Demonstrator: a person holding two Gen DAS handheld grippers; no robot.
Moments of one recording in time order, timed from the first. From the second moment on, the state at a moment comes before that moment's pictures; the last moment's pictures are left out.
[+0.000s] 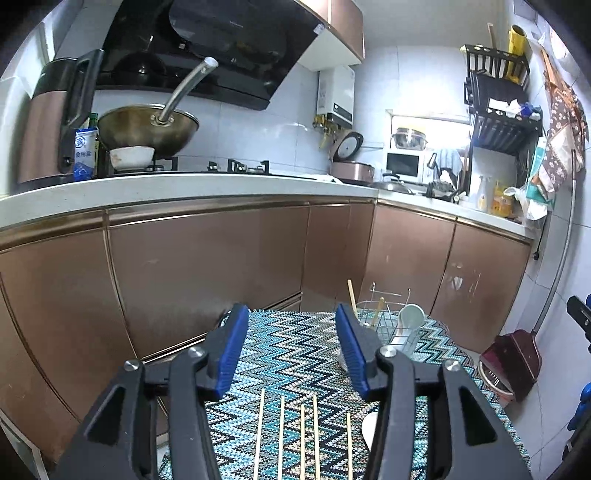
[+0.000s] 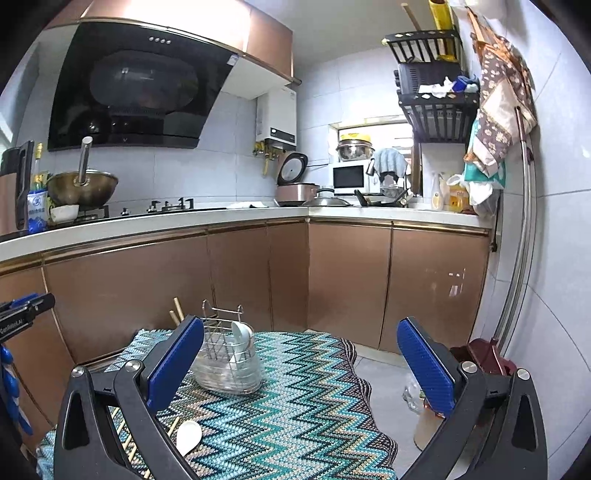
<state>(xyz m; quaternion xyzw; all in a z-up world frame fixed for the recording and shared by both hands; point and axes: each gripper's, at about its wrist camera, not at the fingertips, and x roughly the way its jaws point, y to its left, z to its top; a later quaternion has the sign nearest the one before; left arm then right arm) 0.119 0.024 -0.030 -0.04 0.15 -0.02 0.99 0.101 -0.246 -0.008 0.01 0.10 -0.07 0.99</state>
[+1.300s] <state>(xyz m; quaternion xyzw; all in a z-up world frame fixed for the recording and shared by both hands) 0.048 0.067 -0.005 -0.06 0.12 0.01 0.99 0.034 -0.203 0.022 0.01 0.04 -0.03 1.00</state>
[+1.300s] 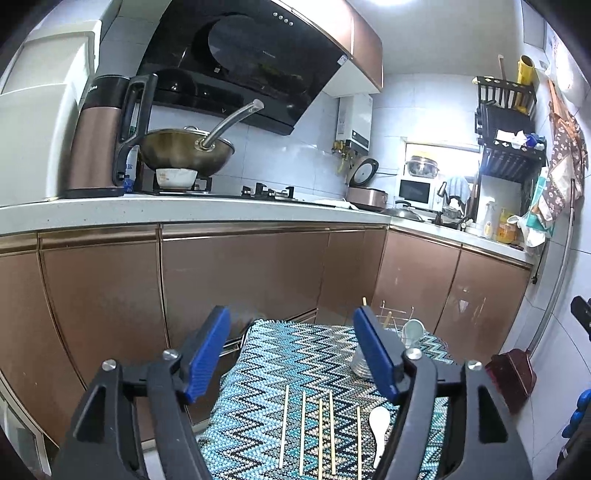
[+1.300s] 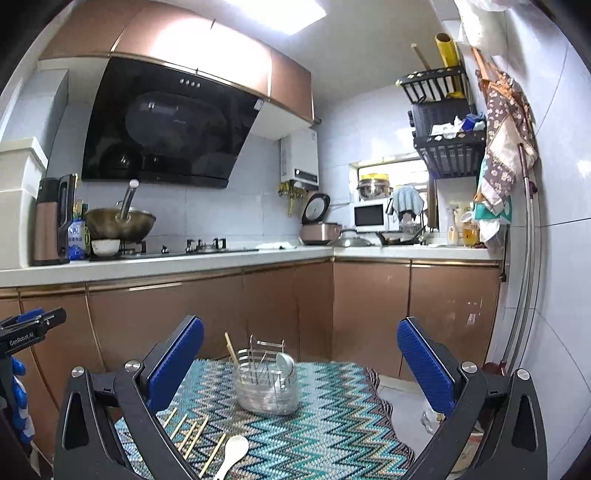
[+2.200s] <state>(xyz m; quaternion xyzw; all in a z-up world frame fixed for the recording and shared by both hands) 0.151 0.049 -0.094 -0.11 0.33 -0.07 0.94 0.121 -0.223 -0.059 0.06 0.21 0.03 0.98</state>
